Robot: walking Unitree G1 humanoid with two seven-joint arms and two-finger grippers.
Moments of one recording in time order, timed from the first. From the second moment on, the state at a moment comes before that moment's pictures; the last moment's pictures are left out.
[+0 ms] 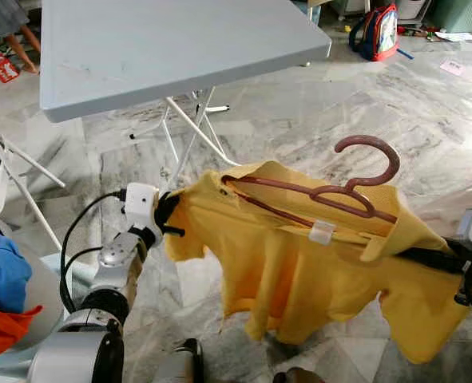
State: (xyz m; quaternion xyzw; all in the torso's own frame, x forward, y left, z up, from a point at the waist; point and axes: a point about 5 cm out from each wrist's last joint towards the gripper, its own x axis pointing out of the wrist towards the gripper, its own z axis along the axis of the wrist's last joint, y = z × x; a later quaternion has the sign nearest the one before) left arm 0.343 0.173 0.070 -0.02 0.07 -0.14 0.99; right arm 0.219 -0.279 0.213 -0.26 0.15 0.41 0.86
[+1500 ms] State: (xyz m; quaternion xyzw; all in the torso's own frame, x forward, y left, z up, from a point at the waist) left arm 0.339 0.144 0.103 0.07 -0.06 -0.30 0.95; right arm 0.250 -0.249 0.174 -0.28 0.11 0.35 0.89
